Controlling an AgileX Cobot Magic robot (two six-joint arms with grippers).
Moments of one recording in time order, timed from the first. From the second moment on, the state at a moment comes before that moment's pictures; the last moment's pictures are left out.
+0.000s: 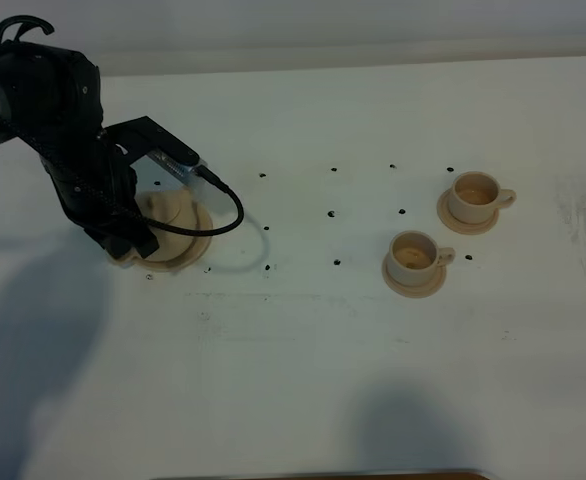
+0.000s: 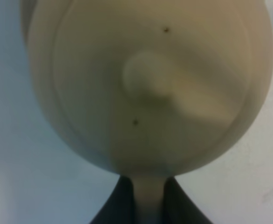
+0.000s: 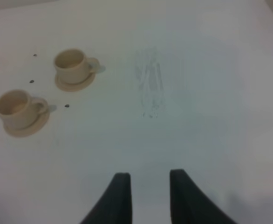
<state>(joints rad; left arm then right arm) -0.24 2.01 -1.40 0.02 0.95 0.46 0.03 -0.01 -0.52 -0.06 1.13 0.18</state>
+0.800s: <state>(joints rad) -0.27 1.92 -1.40 0.01 0.94 0.50 0.03 -0.01 -0.52 -0.06 1.13 0.18</state>
